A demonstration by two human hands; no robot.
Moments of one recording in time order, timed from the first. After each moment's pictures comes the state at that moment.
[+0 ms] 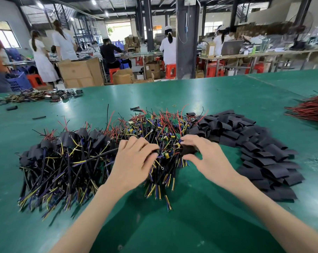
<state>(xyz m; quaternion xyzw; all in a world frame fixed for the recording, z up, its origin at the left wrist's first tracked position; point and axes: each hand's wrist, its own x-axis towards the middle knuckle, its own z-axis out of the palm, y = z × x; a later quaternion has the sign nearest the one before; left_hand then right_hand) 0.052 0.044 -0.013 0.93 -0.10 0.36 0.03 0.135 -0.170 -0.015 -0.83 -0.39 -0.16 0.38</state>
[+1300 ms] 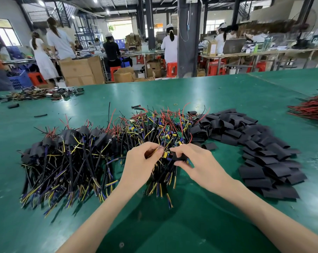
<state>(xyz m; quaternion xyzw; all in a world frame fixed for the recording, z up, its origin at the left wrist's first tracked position) 0.050 0.016 -0.011 0.85 0.04 0.26 0.45 0.123 -0.155 -0.027 -0.80 -0.47 -0.19 0.32</state>
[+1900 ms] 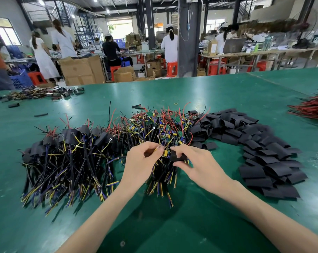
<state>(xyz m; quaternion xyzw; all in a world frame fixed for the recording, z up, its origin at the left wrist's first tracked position) 0.052 0.016 -0.014 0.82 0.07 0.25 0.51 0.119 -0.153 -0.030 -0.80 -0.46 -0.17 0.34</state>
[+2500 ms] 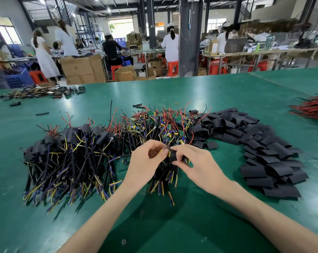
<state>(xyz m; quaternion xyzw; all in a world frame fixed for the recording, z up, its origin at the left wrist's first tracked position) 0.055 0.015 -0.018 0.82 0.04 0.23 0.52 0.118 -0.148 -0.033 -0.77 -0.47 -0.21 0.37</state>
